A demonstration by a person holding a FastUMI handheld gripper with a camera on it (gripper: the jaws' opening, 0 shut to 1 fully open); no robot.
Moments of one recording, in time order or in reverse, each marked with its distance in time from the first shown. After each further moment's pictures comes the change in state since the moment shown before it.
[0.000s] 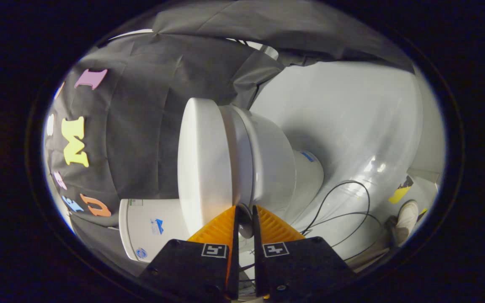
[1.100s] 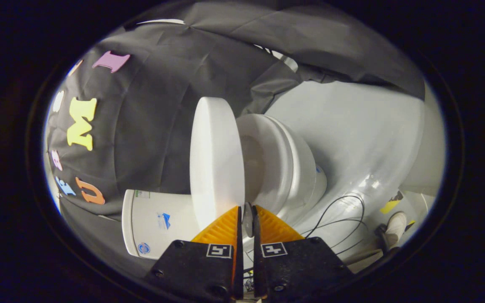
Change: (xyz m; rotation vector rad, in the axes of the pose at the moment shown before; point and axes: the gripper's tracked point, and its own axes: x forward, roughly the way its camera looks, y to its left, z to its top) arm -0.035 0.070 -0.013 -0.164 -0.043 -0.032
